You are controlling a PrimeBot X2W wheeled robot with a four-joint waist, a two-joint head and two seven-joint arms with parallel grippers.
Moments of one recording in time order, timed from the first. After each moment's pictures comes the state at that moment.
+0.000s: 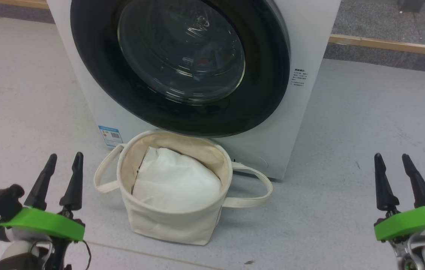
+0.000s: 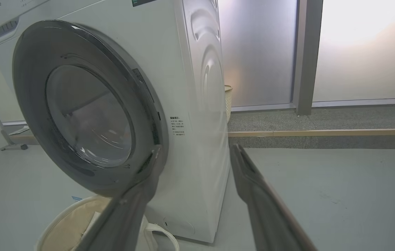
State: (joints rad) left arm -0.29 0.31 -0.11 0.43 -0.59 -0.12 -0.25; right arm -0.12 -0.29 0.08 0.25 0.46 0.13 -0.25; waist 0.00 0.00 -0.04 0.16
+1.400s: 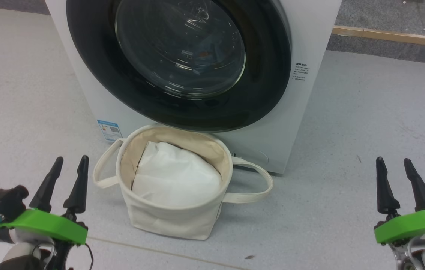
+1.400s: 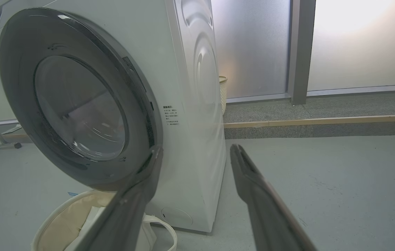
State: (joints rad) left arm -0.28 0.33 -0.16 0.42 -0.64 -0.12 -0.23; right arm -0.10 -0.27 0.05 0.25 0.44 0.13 -0.25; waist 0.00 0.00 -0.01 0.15
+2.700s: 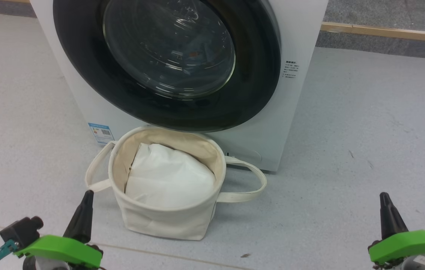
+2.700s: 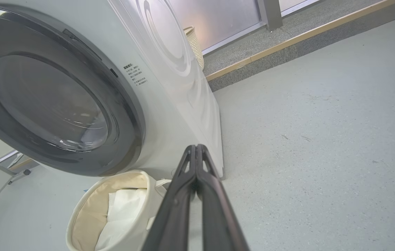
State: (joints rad) left arm -0.18 0.24 -0.15 0.46 -0.84 -0.12 -0.16; right arm -0.04 -0.19 0.03 0.33 0.68 0.13 -0.17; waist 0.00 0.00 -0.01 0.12
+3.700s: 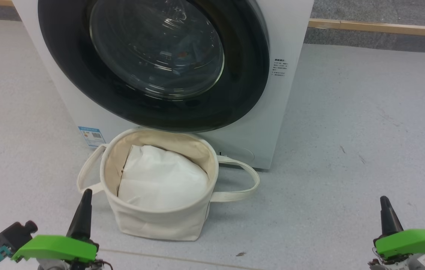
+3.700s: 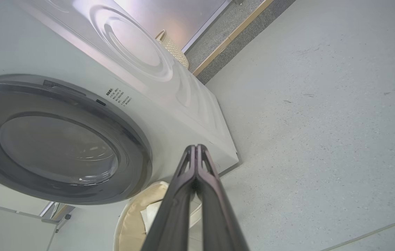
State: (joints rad) left arm -0.16 0.18 -0.08 0.41 -1.07 -0.12 -0.08; right arm -0.04 -0.15 -0.02 0.31 0.96 0.13 -0.09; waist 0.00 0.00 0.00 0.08
